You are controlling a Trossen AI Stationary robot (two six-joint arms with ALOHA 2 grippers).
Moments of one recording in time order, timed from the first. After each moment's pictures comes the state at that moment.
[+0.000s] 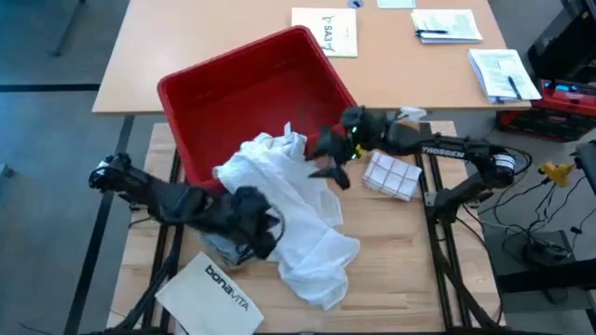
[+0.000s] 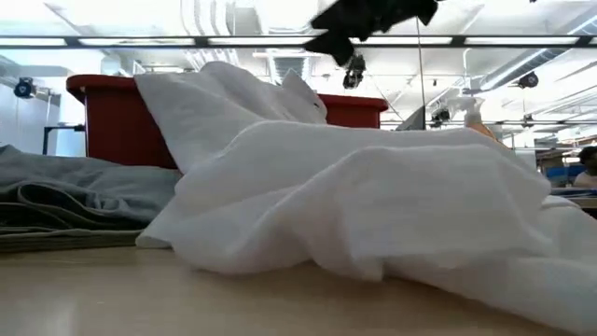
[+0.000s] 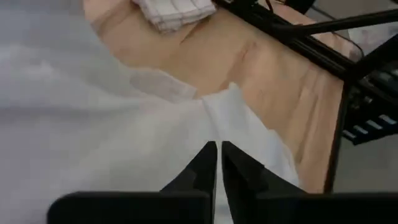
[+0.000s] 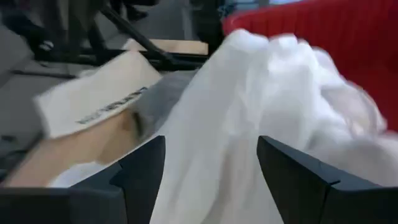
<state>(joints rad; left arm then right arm) -0.47 1.43 1.47 -0.88 -0.53 -0.93 -0.29 1.50 1.29 -0.24 -0.48 -0.21</state>
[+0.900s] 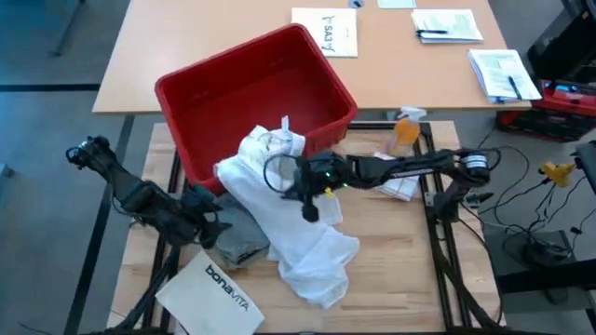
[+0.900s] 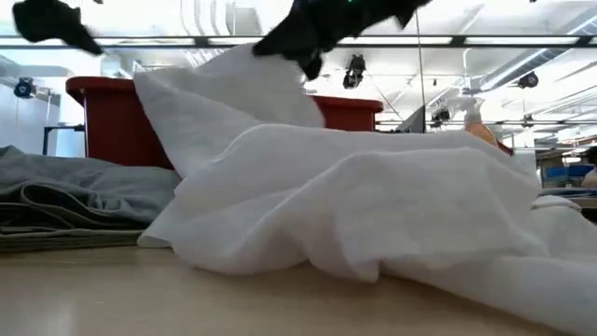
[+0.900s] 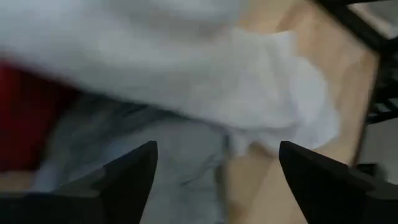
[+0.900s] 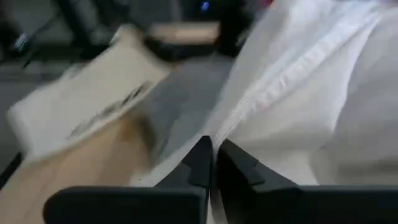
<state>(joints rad) -0.67 0.91 0.99 -1.11 -0.59 -1.27 -0.03 1.66 1.29 -0.10 -0.22 -0.02</state>
